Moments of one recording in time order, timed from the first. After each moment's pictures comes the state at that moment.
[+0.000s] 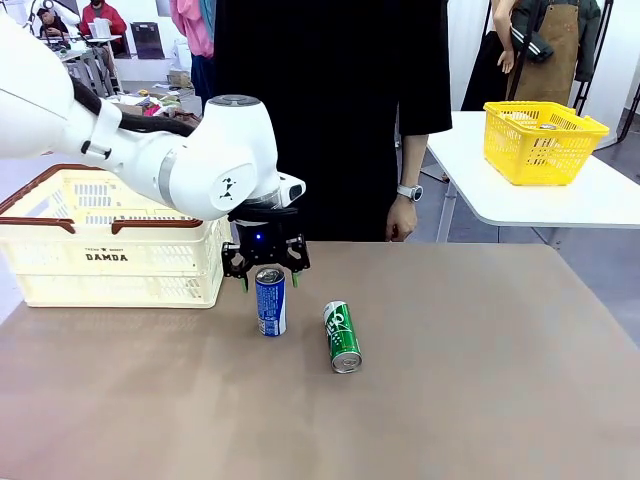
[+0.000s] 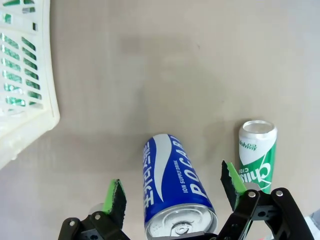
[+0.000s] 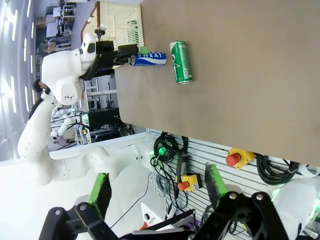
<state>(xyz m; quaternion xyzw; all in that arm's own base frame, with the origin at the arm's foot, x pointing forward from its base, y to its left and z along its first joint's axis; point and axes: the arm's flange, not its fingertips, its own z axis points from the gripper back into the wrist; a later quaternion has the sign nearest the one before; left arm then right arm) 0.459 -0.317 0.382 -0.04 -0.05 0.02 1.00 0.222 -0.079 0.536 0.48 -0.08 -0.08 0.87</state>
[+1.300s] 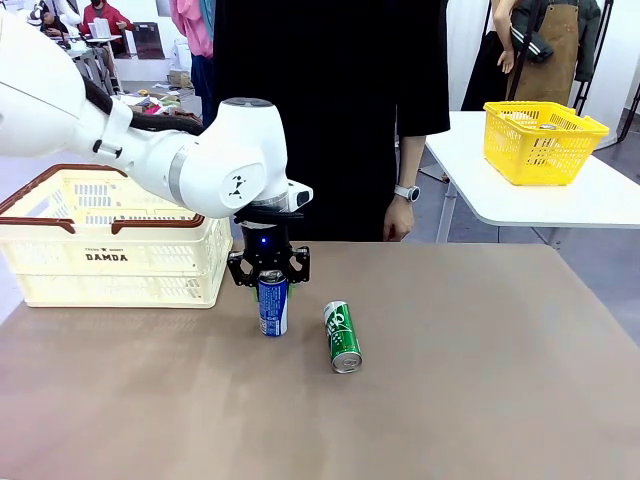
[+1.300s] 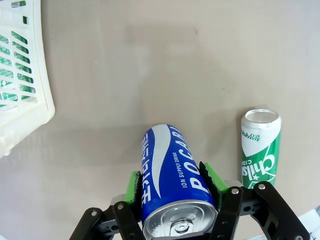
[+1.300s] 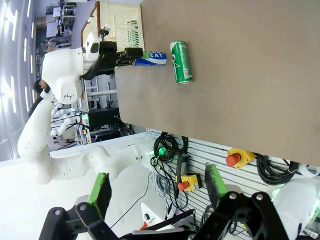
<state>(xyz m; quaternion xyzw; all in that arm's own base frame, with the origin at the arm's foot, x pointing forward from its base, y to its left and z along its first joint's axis) 0.457 -0.326 0.378 -0.03 -0.03 0.01 1.00 0.222 -0.079 0.536 0.48 -0.08 -0.08 0.87</state>
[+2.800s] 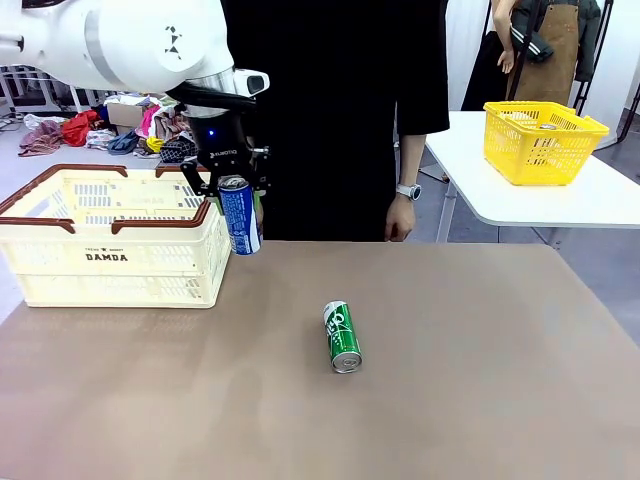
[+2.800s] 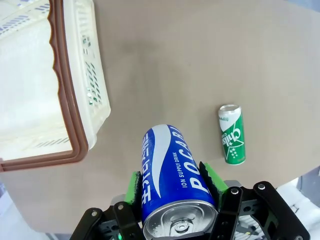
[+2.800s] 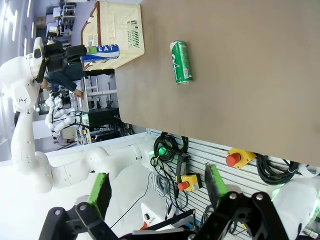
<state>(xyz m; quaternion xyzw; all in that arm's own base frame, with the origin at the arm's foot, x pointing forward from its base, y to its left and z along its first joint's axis) 0.475 -0.261 0.541 -0.06 -0.06 -0.01 1.00 0.222 -0.079 0.536 0.48 -0.08 -0.08 0.87</state>
